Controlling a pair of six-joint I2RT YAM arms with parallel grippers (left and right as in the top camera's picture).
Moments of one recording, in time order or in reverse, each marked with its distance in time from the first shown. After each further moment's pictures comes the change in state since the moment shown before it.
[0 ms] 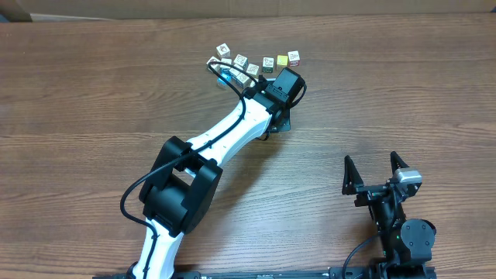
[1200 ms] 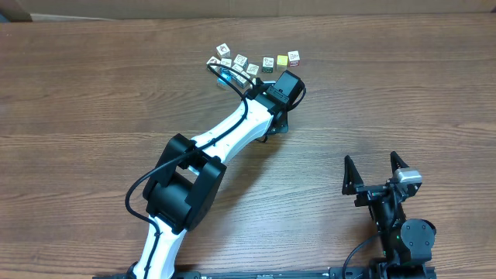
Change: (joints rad) left arm -0.002 0.029 -0.001 -0.012 -0.056 -0.027; right arm 0.000 0.000 0.000 0.001 0.000 0.000
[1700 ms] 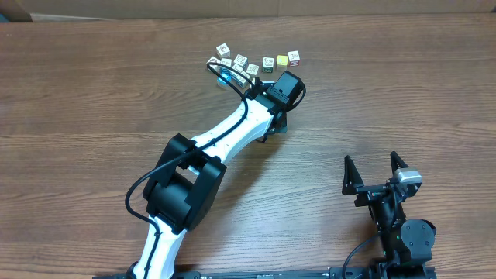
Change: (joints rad) left arm 0.000 0.000 0.000 -0.010 -0.029 0.000; right arm 0.000 0.000 0.000 0.000 0.000 0.000
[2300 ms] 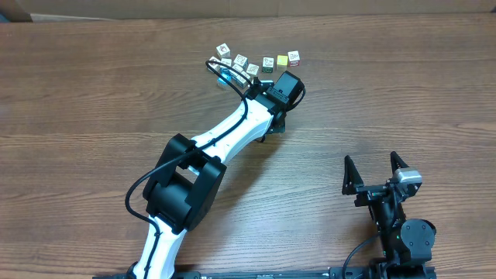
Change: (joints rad) left arm 0.000 0.000 0.000 -0.009 -0.038 0.001; right arm 0.000 0.000 0.000 0.000 0.000 0.000
